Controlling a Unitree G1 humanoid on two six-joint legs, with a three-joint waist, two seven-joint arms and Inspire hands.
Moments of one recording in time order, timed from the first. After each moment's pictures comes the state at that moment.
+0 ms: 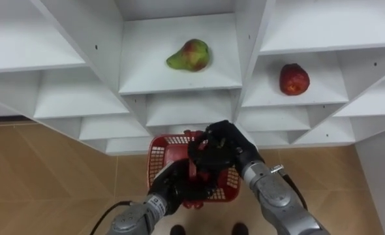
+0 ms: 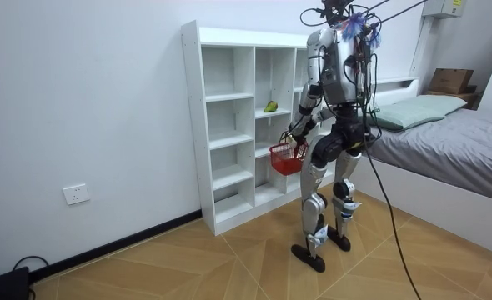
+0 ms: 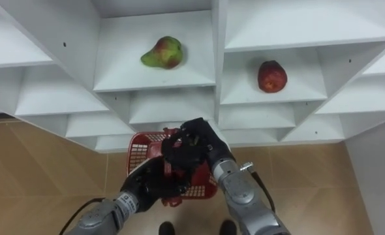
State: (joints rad) left arm -0.12 0.13 -0.48 0.76 -0.59 -0.16 -0.28; right arm -0.17 -0.17 0.45 0.58 0.14 -0.19 -0.01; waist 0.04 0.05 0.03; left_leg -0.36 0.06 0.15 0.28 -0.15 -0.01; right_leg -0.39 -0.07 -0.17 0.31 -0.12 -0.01
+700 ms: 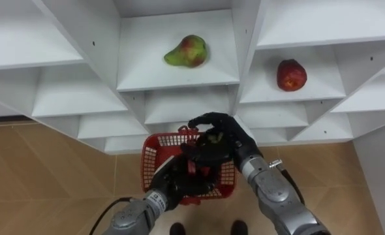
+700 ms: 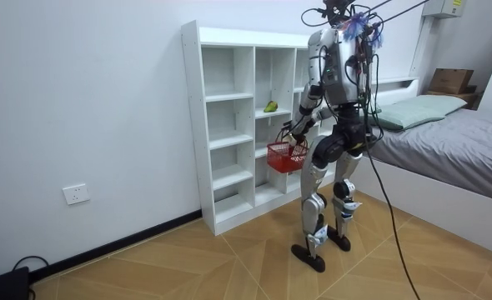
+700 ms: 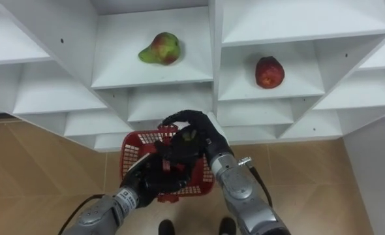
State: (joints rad) left arm -0.12 0.14 -0.48 0.71 -0.60 -0.16 -0.25; right arm -0.20 -0.16 0.45 0.59 0.14 -0.22 -0.02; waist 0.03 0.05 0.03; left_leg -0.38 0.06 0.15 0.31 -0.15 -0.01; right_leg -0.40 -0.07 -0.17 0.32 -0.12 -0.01
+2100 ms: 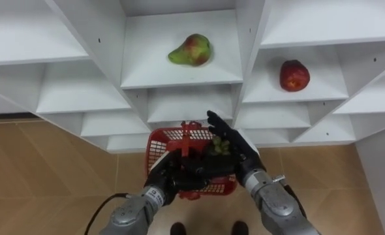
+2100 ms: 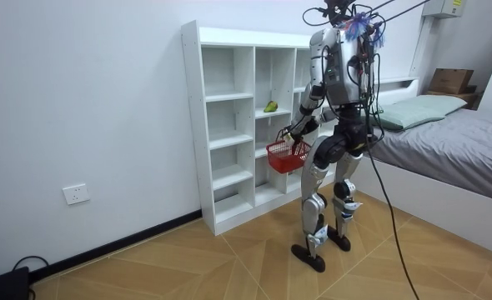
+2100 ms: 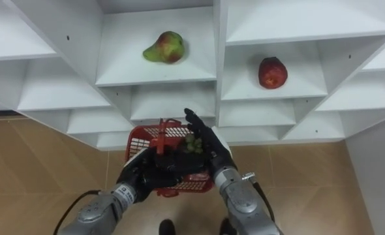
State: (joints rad) left arm -0.12 0.14 -0.45 0.69 -0.51 -0.15 -0.18; right arm -0.13 -0.16 0.45 0.62 0.23 -0.26 0.02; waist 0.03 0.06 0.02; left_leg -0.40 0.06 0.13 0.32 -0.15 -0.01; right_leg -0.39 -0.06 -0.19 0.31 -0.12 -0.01
